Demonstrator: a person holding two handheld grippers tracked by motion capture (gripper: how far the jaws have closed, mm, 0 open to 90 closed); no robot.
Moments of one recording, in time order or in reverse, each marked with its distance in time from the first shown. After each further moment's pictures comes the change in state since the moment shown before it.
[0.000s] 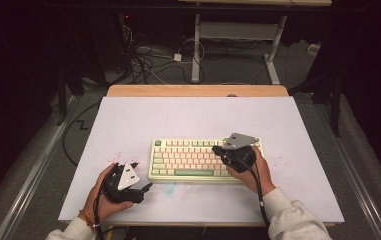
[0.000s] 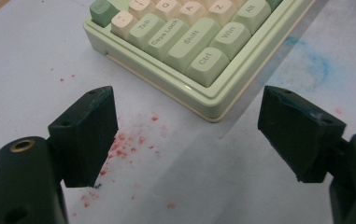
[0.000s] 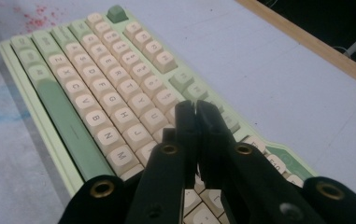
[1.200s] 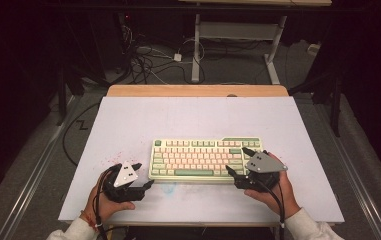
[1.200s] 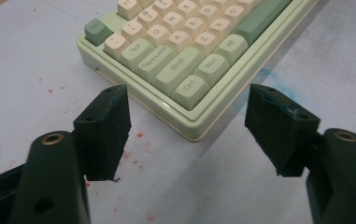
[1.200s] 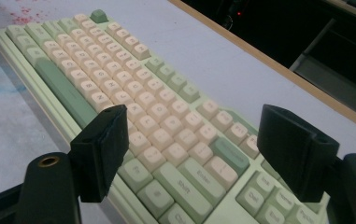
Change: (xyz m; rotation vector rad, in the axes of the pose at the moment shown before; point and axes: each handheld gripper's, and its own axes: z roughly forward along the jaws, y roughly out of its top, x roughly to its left) left arm 0.000 0.010 -0.010 -0.056 -0.059 -0.080; right arm 0.016 -0.041 -0.059 -0.100 -0.168 -0.026
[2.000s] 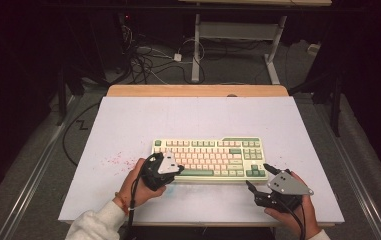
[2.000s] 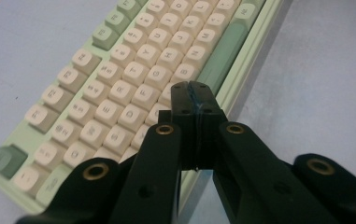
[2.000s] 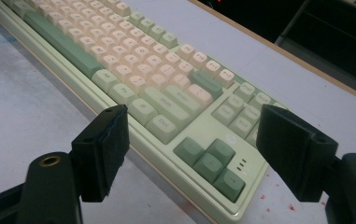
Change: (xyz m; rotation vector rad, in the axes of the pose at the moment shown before) left arm -0.034 0.083 0.049 0.073 -0.143 0.170; right arm 0.000 -0.048 -0.045 0.024 -0.073 0.033
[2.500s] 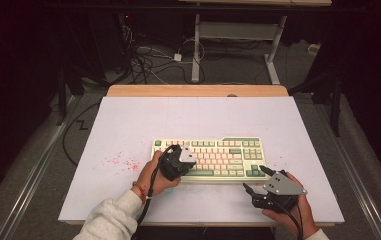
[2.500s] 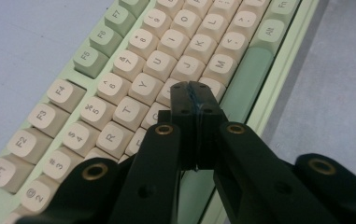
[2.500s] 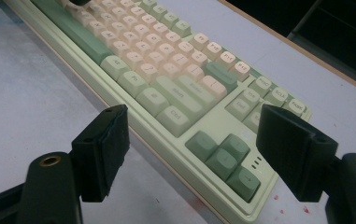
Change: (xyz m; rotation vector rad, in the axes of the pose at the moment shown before) left arm 0.009 0.029 0.042 0.069 -0.023 -0.008; right arm 0.004 -0.004 0.008 0.031 0.031 -0.033
